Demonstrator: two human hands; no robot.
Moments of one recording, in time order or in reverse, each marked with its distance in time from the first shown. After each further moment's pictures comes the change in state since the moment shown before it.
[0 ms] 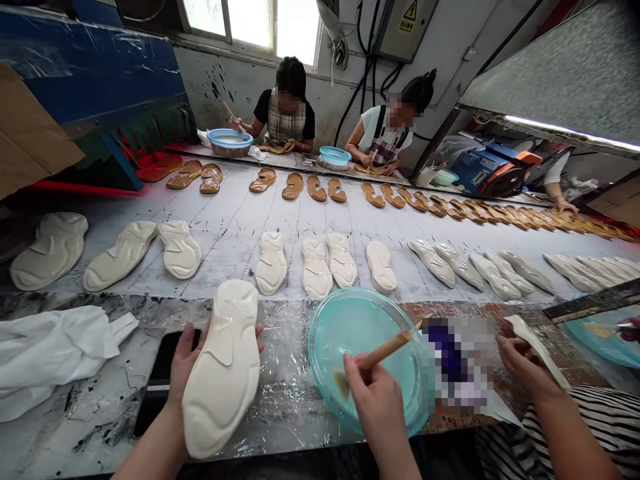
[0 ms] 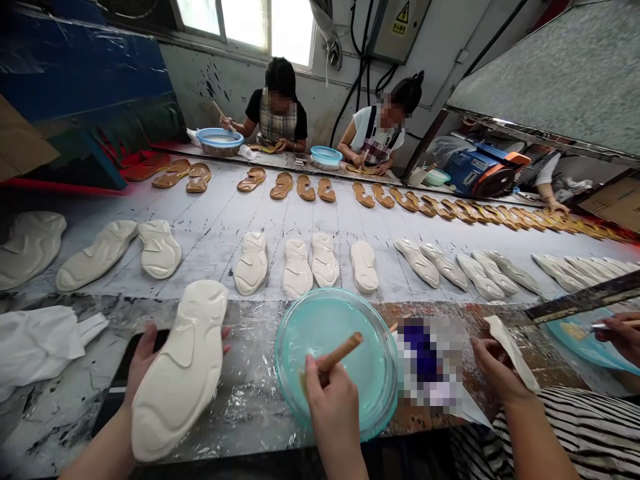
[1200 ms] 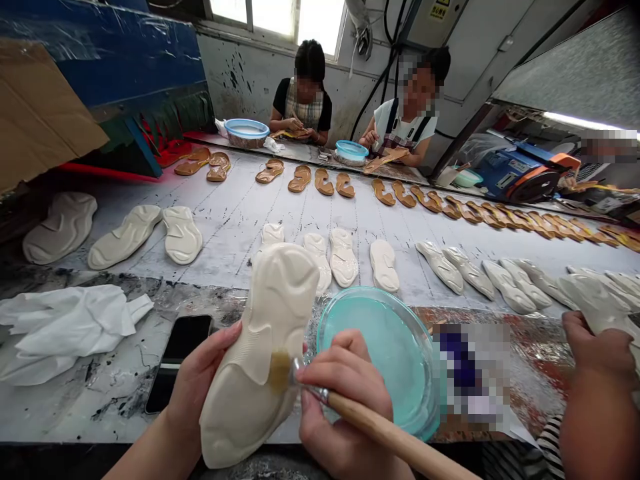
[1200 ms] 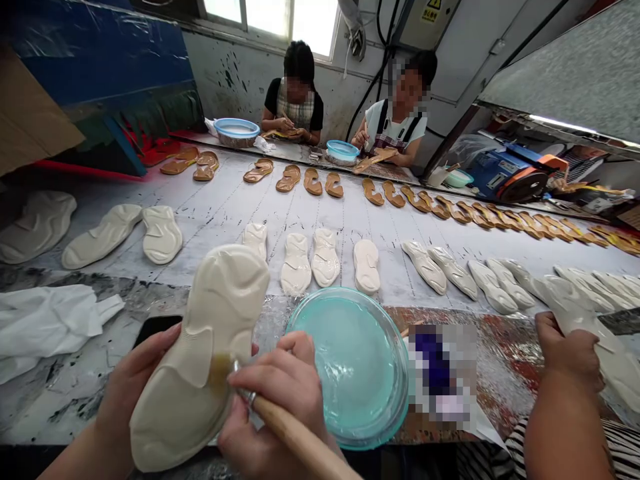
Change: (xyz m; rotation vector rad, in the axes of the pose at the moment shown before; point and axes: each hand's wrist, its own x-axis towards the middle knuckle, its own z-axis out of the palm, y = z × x) left_hand -0.018 -0.025 0.091 0.043 -0.099 -0.060; right_hand -0.026 -0.098 0.017 0.142 -0.195 -1.094
